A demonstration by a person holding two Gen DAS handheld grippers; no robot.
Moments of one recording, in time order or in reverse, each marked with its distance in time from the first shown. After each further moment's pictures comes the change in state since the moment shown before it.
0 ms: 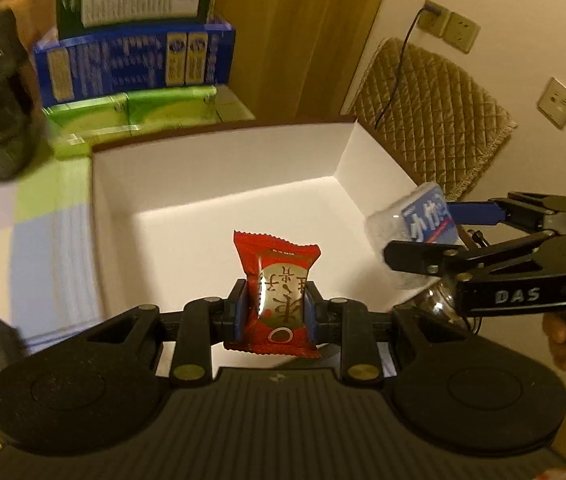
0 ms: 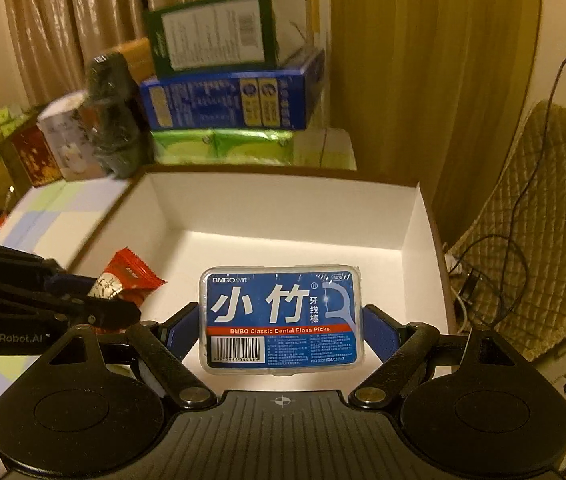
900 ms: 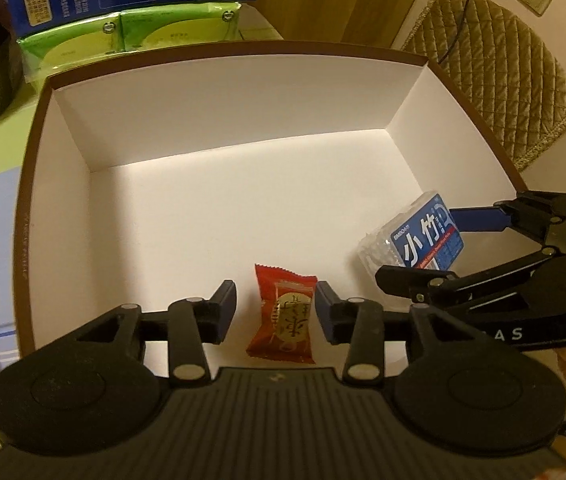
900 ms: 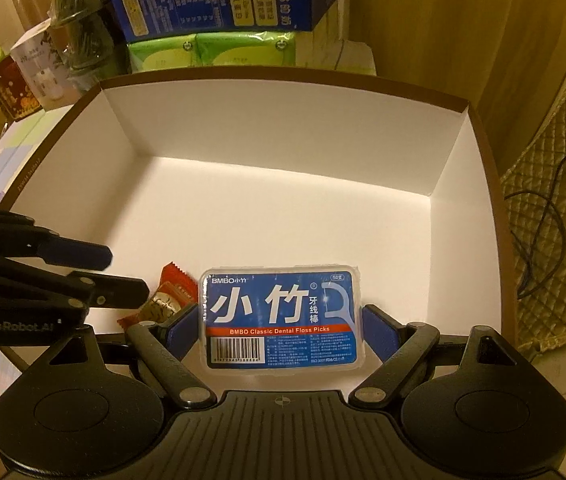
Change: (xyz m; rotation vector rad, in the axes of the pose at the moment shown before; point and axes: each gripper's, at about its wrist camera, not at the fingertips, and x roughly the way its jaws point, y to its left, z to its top) left arm 0.092 0.009 0.018 -0.083 0.195 0.095; right arm 0.088 -0.032 0.001 -0.043 0.243 0.051
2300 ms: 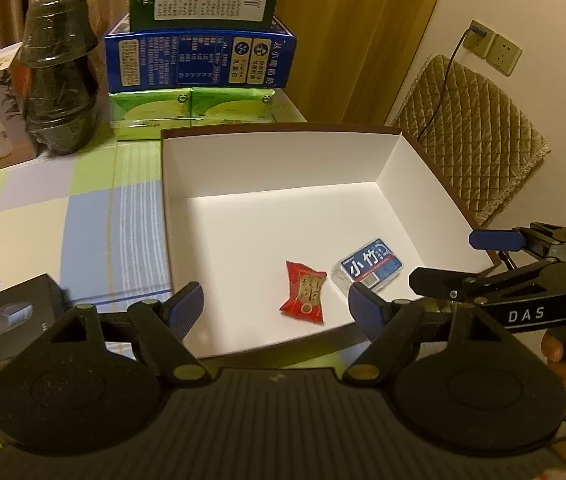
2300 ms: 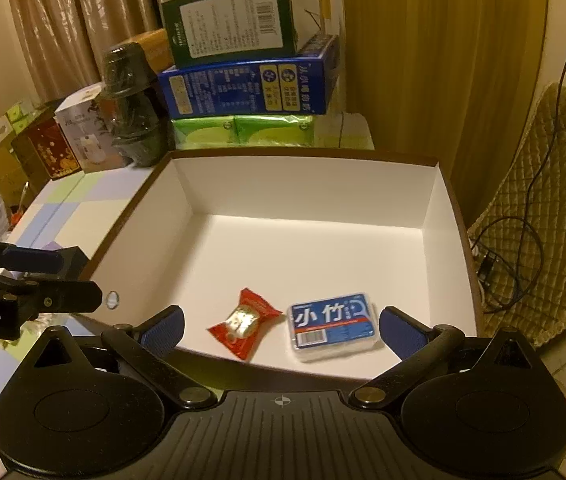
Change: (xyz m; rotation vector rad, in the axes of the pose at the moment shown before) left arm -0.130 0.021 -0.060 -0.025 -0.220 0.023; right arm -0.100 0.063 -0.039 0.064 -0.222 -0.002
